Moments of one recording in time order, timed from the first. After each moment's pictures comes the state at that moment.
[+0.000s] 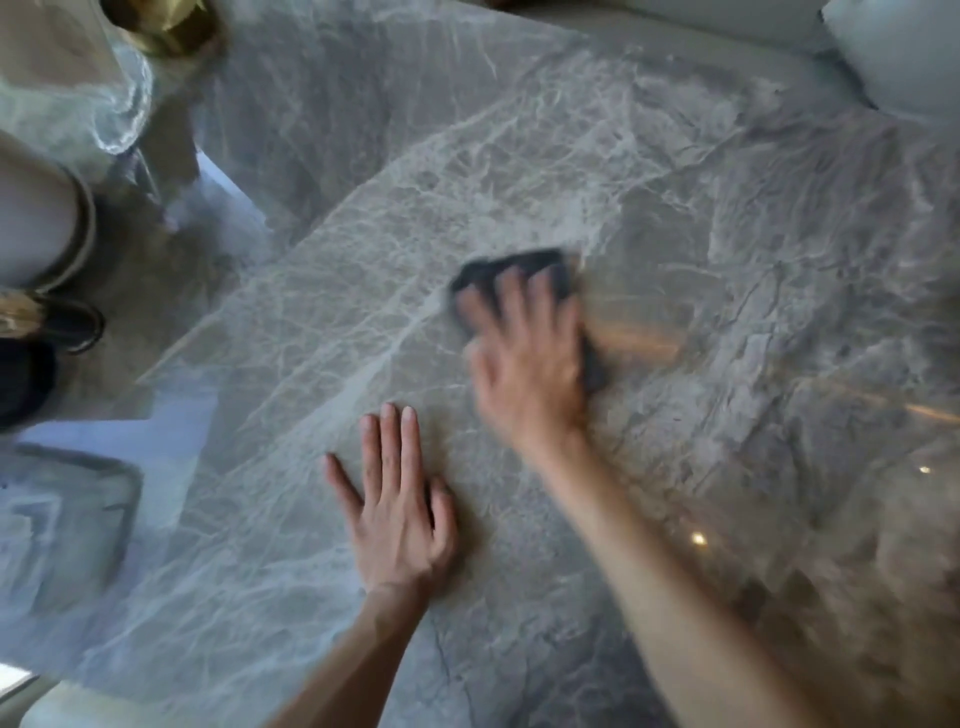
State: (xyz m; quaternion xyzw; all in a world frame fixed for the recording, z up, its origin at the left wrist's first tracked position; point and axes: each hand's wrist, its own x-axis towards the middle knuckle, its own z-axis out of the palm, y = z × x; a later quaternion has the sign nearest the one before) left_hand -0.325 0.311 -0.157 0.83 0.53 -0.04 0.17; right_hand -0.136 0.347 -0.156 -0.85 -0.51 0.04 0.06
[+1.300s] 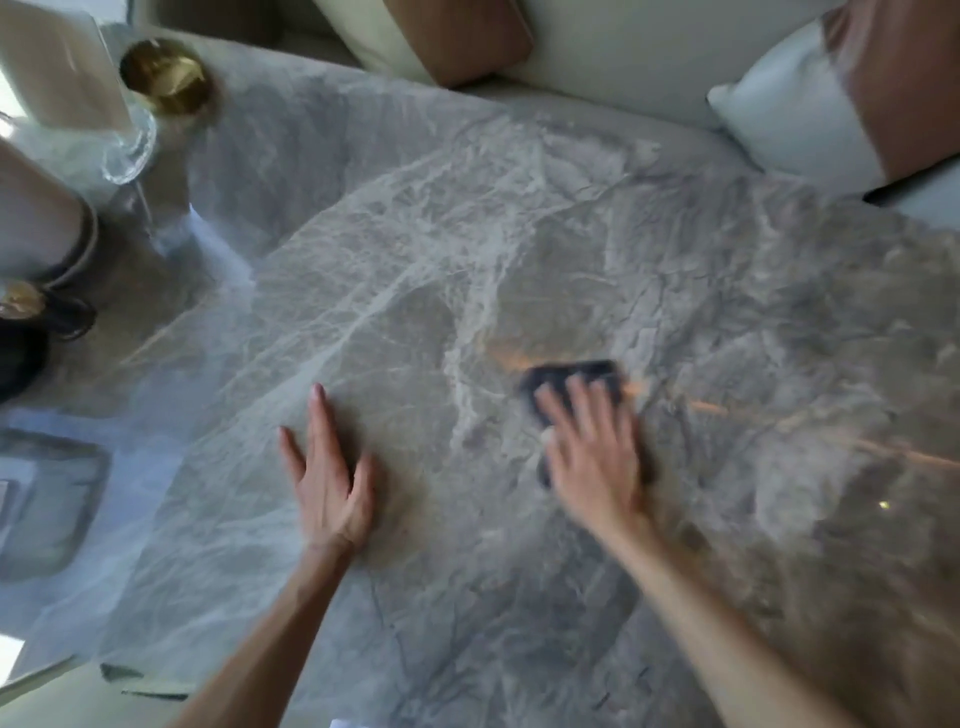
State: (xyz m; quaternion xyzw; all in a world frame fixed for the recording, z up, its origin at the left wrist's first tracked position) left_hand -0.333 0.307 -0.145 0.78 0.52 0.18 0.31; right_hand -0.081 0.160 -0.158 -0.87 -0.49 0.04 0.01
